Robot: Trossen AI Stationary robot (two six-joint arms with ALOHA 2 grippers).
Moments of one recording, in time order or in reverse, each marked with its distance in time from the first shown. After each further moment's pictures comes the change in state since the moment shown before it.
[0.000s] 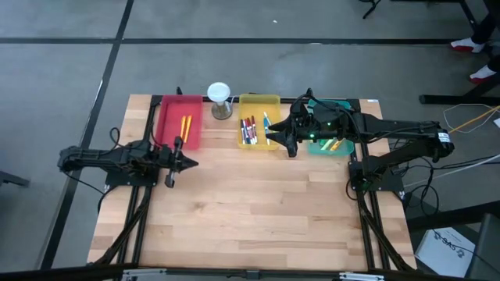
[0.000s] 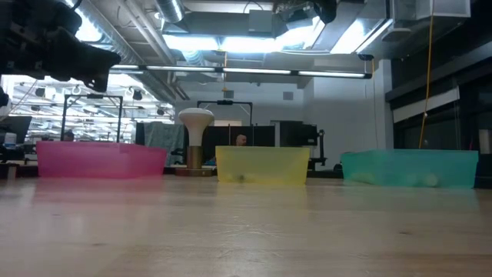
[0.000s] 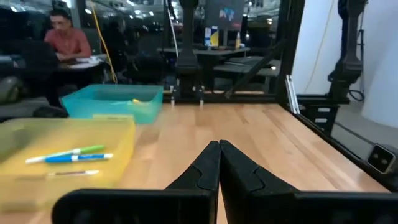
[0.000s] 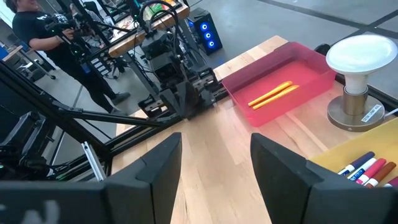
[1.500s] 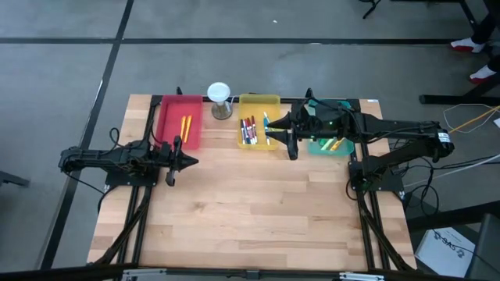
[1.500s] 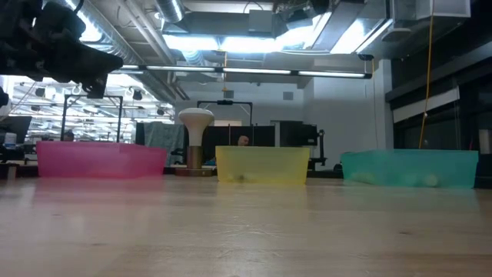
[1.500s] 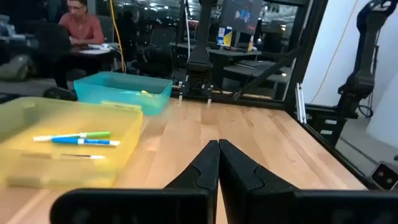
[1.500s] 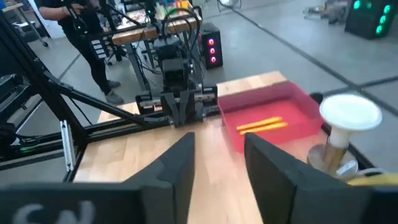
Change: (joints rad) left arm 0.001 -0.025 0.000 -0.034 -0.056 -0.105; right arm 0.000 0.000 0.000 0.050 0.002 -0.289
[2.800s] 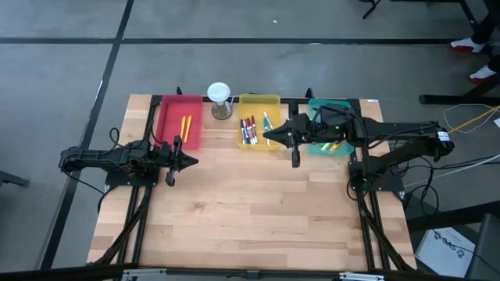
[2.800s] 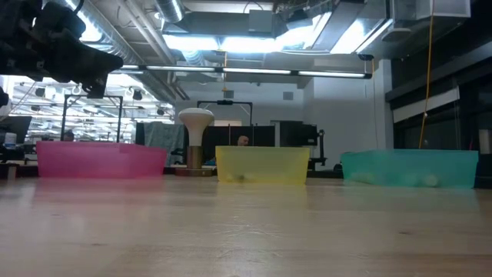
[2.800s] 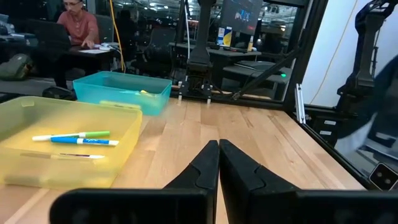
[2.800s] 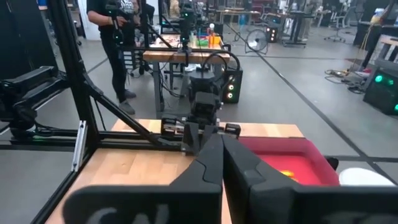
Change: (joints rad) left arm 0.000 0.000 0.000 0.002 0.001 -0.001; right arm 0.062 0.000 -0.008 0.158 -0.044 -0.225
